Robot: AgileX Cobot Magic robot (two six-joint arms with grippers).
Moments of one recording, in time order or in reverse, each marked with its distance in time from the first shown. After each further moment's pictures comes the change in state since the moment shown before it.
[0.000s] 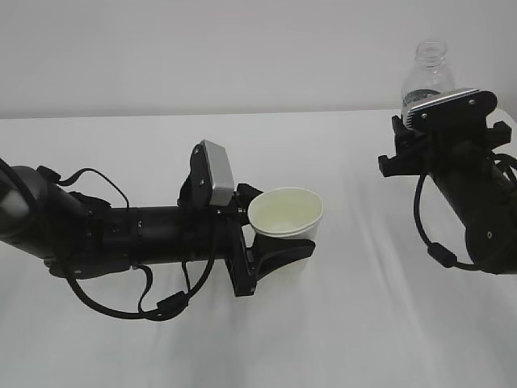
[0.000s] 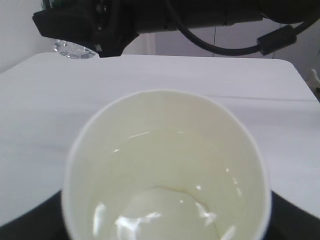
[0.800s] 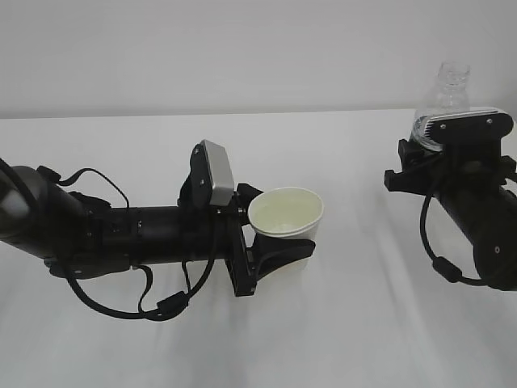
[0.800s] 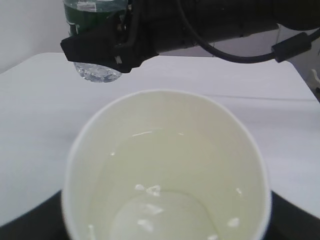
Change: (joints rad) left arm 0.000 0.000 0.000 0.000 0.000 0.000; right arm 0.000 0.000 0.058 0.034 0.060 0.180
